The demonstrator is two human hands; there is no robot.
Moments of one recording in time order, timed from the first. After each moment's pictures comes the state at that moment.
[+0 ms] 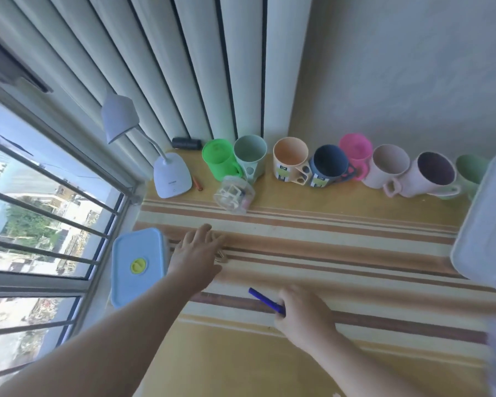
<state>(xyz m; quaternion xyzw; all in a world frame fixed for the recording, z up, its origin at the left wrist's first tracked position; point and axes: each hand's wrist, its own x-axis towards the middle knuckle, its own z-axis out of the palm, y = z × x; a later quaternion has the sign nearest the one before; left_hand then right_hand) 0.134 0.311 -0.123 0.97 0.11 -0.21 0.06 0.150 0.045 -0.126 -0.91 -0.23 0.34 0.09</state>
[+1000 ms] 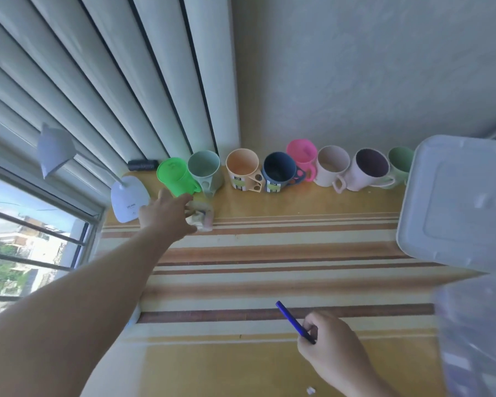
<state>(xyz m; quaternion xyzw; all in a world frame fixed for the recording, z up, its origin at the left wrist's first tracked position) 0.260 0.321 -0.085 0.97 0.18 -0.18 -0.02 0.122 -0.068 -0.100 -0.93 -0.04 0.30 0.21</state>
